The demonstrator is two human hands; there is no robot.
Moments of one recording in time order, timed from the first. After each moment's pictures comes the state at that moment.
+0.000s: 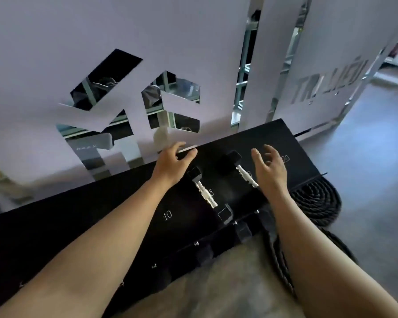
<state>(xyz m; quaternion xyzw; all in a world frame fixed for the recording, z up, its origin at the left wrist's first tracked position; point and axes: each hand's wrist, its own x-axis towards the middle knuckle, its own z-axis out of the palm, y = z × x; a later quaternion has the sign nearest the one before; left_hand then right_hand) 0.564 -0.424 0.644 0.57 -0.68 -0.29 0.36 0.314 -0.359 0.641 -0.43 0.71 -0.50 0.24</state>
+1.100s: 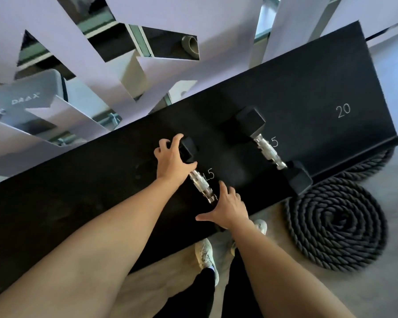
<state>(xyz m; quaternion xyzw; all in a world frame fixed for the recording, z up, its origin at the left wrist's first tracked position) 0.492 -0.589 0.402 0.74 -0.62 -0.25 0.09 0.339 -0.480 0.345 -0.57 0.71 0.05 0.42</state>
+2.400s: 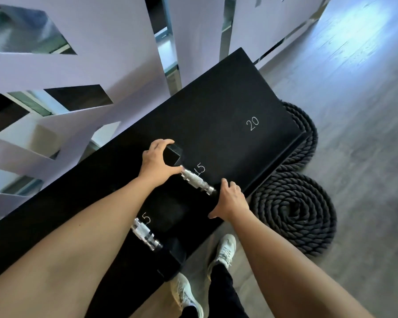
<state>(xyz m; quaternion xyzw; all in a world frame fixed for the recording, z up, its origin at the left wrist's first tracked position) 0.325 -0.685 0.403 0.57 -0.75 -0.31 0.08 0.150 -0.531 0.362 -0.48 0.80 0.02 0.35</state>
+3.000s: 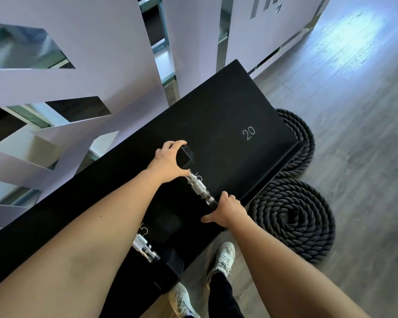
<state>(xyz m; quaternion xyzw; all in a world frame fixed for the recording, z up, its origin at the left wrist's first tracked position) 0.283 -0.710 0.427 0.51 -0.80 -0.31 -0.05 0.144 -0.540 0.379 -0.43 0.81 0.05 0.41</state>
